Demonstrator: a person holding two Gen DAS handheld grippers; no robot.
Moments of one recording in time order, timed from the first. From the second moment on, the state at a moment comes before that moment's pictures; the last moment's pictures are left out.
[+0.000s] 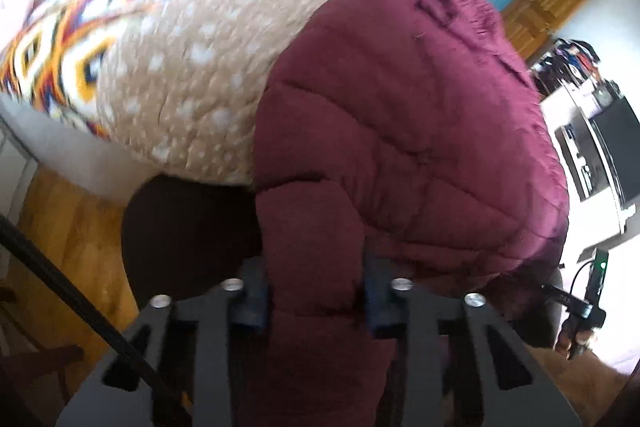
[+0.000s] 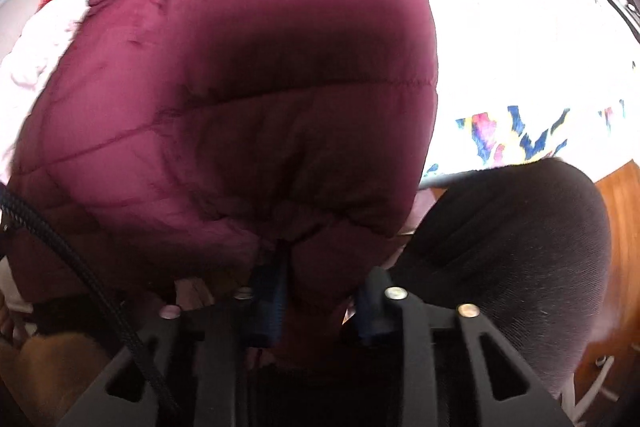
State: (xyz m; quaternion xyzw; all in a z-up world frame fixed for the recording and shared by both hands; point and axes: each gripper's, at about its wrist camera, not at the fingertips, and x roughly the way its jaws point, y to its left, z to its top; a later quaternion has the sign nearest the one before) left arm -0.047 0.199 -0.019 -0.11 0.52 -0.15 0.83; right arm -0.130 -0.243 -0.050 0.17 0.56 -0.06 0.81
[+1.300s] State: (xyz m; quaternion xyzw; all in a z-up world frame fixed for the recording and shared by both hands) left arm 0.289 0.115 0.099 -0.15 0.43 -0.04 0.89; right arm 0.130 -0.448 0.108 0.36 0.32 -0.09 0.87
